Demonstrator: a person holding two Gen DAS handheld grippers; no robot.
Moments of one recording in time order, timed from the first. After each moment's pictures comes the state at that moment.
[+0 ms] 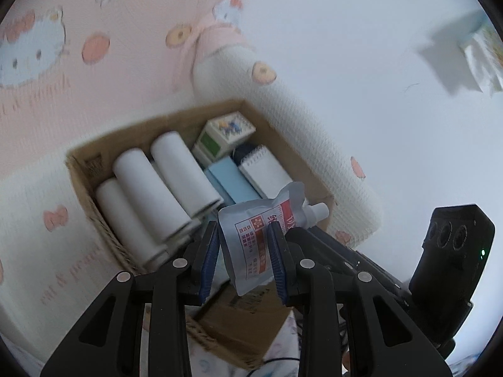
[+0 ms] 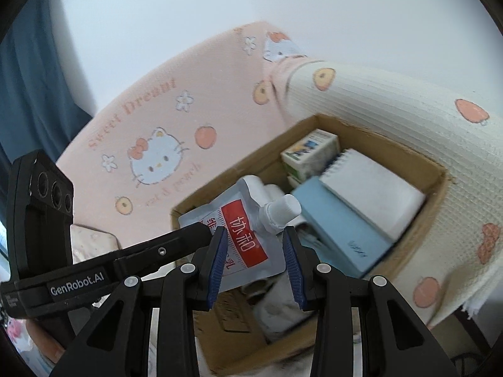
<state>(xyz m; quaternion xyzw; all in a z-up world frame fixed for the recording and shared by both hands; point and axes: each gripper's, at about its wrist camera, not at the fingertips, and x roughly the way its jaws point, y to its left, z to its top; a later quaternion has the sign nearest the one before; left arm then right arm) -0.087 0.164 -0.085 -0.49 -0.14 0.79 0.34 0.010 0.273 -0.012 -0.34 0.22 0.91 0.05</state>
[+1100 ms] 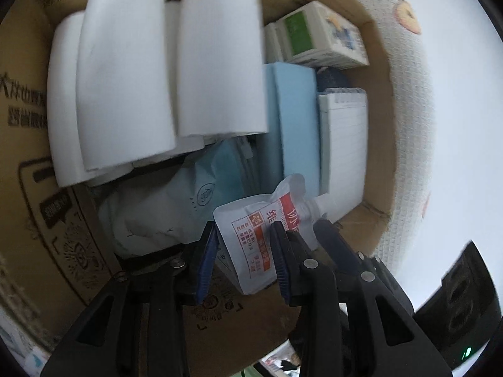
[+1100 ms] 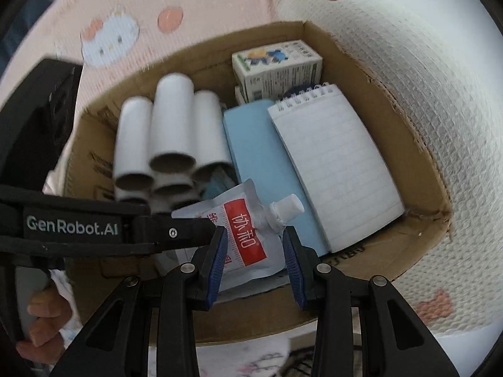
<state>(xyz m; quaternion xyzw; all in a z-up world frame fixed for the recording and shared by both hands) -0.133 0.218 -0.194 -0.72 -0.26 0.62 0.17 -0.058 0.313 -0.078 -0.59 0.04 0.81 0.03</state>
